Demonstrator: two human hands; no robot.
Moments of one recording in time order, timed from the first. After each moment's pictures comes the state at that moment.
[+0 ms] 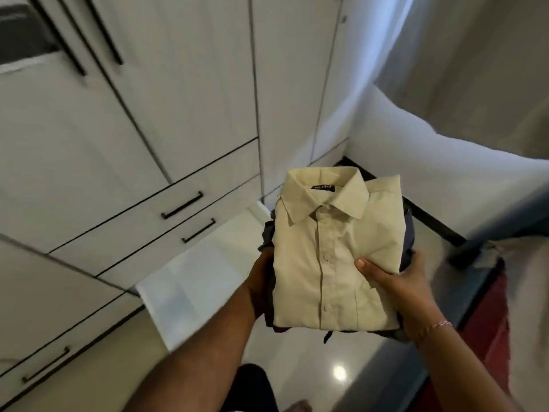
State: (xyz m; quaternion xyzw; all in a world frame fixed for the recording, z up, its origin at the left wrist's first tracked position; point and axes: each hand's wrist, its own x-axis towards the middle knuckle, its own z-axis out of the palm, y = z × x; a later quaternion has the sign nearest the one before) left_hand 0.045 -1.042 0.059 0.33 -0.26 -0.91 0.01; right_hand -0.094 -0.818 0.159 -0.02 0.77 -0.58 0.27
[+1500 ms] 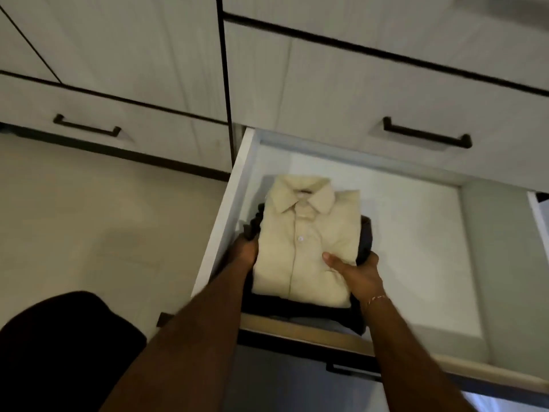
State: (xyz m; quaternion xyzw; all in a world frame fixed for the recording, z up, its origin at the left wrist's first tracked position) left_hand 0.320 -1.268 -0.606 0.74 -0.20 -0.59 0.24; right_hand 0.053 -1.235 -0.556 -0.32 0.79 -0.23 0.48
